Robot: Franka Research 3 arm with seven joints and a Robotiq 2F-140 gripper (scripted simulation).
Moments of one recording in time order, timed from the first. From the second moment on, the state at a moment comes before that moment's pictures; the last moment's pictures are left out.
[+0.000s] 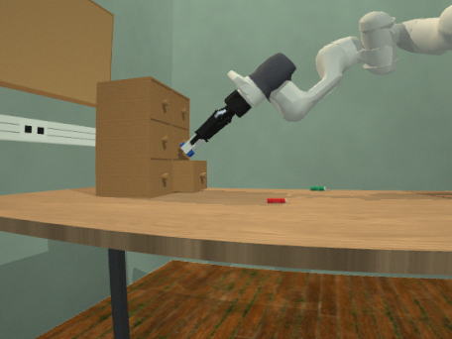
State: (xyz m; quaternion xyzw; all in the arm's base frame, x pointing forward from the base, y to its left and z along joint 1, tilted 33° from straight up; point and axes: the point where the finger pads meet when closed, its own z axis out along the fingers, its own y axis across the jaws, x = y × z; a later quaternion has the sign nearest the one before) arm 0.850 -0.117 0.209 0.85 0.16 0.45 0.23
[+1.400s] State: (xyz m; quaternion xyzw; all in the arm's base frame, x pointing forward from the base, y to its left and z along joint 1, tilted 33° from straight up) arm 0.849 -0.116 0.208 0.85 0.16 0.45 0.23
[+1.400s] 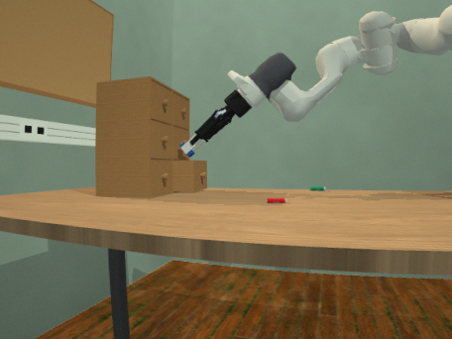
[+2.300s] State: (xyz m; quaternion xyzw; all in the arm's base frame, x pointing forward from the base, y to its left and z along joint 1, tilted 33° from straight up) arm 0.850 -0.117 0.194 0.85 0.17 0.45 0.23
